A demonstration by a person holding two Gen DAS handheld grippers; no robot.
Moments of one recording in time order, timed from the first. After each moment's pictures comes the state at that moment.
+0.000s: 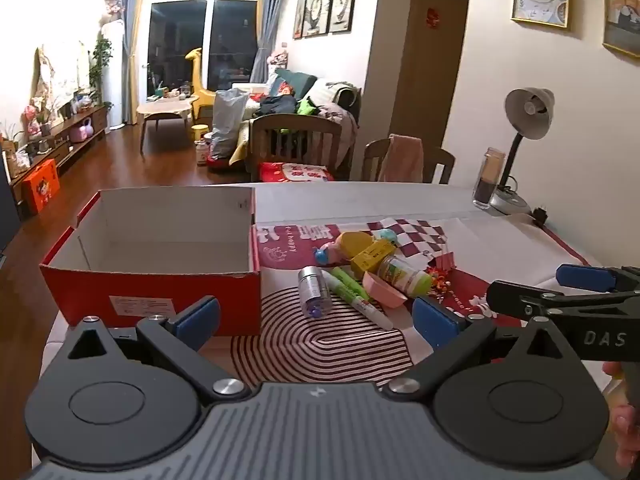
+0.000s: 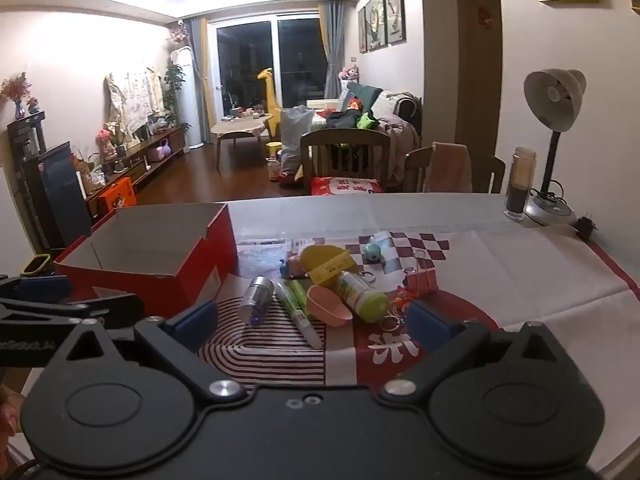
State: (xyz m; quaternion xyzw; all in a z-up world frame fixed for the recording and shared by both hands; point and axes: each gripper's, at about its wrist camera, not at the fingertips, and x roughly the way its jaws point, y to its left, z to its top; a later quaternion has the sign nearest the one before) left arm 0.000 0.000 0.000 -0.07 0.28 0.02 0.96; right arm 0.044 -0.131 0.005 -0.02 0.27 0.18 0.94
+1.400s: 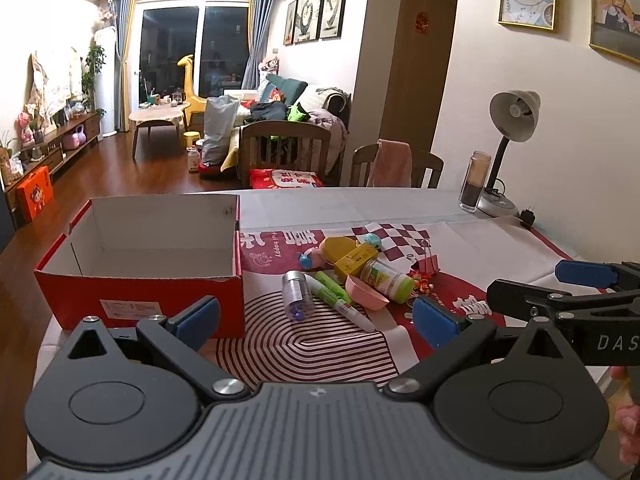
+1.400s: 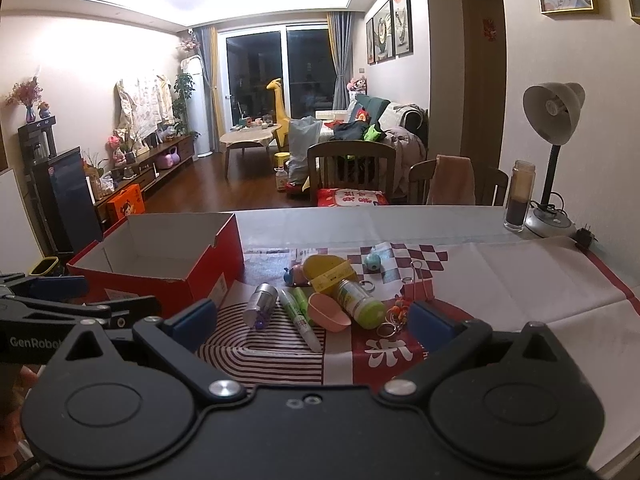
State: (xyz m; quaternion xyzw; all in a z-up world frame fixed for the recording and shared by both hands) left arm -0.009 -0.014 0.009 -0.06 0.27 0.01 0.96; right arm 0.028 -0.139 0.016 -0.03 0.26 0.19 0.95
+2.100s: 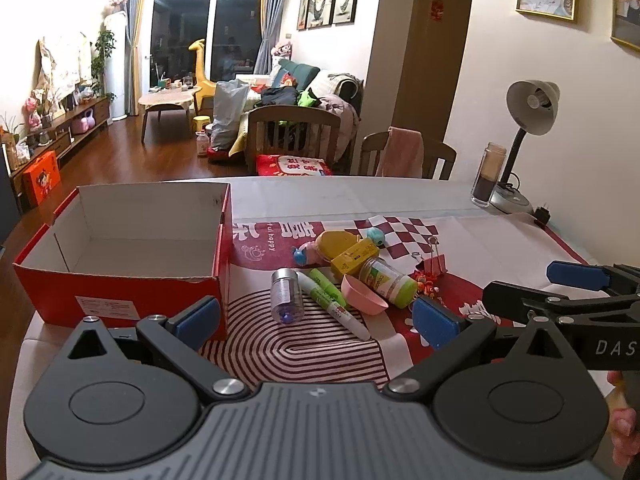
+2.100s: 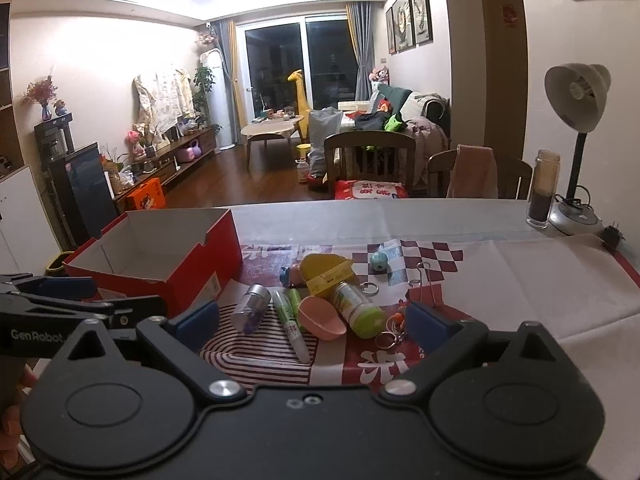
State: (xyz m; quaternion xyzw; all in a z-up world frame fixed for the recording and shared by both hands) left arm 0.037 -0.034 -0.003 -0.07 0.29 0.04 0.95; right arm 0.088 -0.175 0.003 -0.02 0.28 0.24 0.93
